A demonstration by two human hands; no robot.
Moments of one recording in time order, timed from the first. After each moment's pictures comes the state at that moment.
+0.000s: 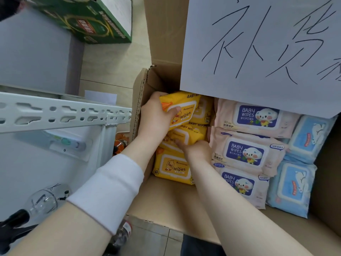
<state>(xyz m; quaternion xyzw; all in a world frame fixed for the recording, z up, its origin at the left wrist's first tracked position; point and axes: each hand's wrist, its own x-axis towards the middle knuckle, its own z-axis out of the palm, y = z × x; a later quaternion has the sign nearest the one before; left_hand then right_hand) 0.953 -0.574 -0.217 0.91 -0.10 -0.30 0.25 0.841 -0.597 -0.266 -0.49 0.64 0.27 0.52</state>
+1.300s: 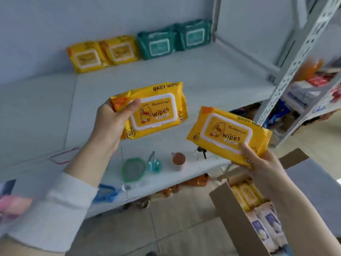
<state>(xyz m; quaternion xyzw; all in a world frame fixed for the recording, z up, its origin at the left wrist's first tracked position) 0.647 -0.115 0.366 0.72 0.16 0.20 0.65 0.674 -0.417 0.283 -0.63 0.02 0.18 0.76</state>
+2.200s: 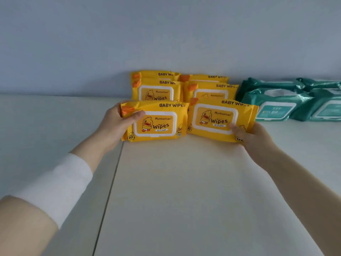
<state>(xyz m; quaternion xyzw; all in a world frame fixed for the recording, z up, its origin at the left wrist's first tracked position) 0.856 0.258 0.307 0.71 0.24 0.23 0.62 1.009 -0.008 0.306 -0.73 -0.17 0.20 0.63</state>
